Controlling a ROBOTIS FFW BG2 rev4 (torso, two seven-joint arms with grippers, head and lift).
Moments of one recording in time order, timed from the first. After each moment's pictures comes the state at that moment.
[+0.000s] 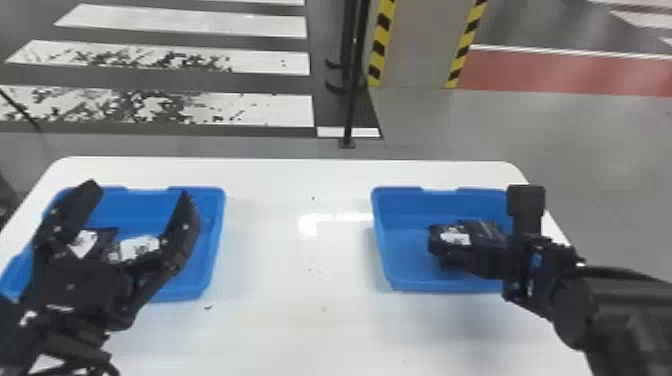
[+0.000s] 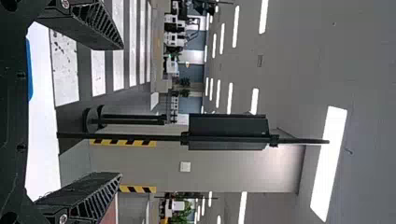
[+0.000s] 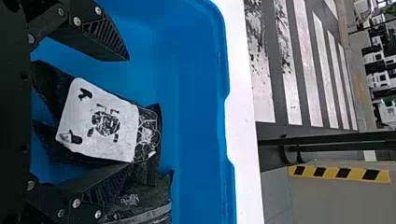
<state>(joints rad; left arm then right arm) 0.56 0.05 0.01 -2.24 0.09 -0.09 -0.15 -0.03 -0.23 -0.13 -1.74 -0.24 0.92 0.24</state>
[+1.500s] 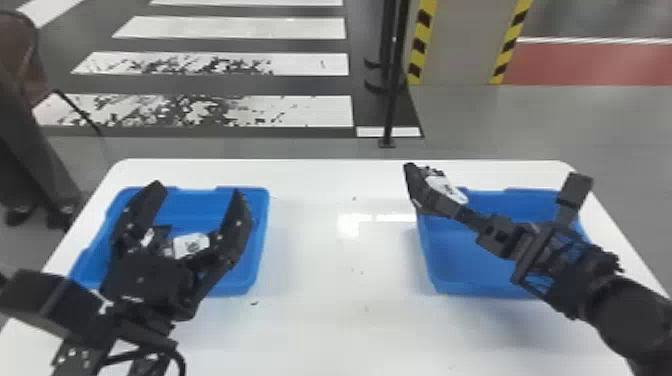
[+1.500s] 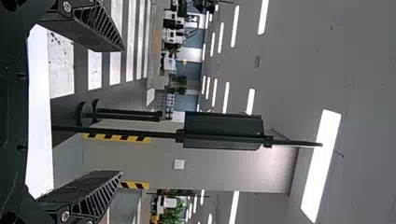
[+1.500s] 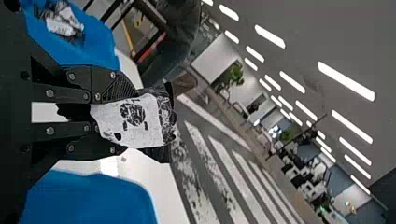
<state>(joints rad) 0.55 0.05 -0.01 -2.20 0.13 -0.13 -0.15 -0.08 -0.28 -0.02 -1.54 -0.84 0.57 0.58</state>
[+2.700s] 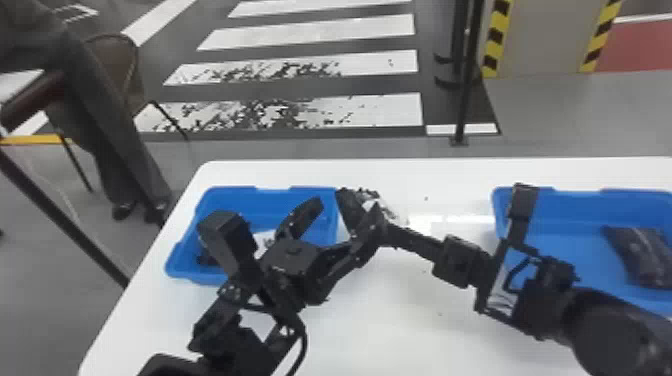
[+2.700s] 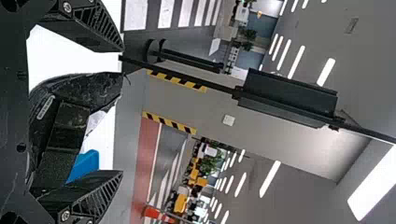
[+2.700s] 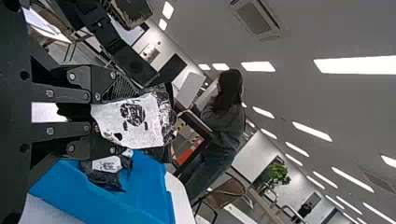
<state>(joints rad) 0.41 0.07 -0.07 -2.21 0.32 0.31 -0.24 -0.24 -0.33 0.57 -1.45 -1.11 0.36 0.65</state>
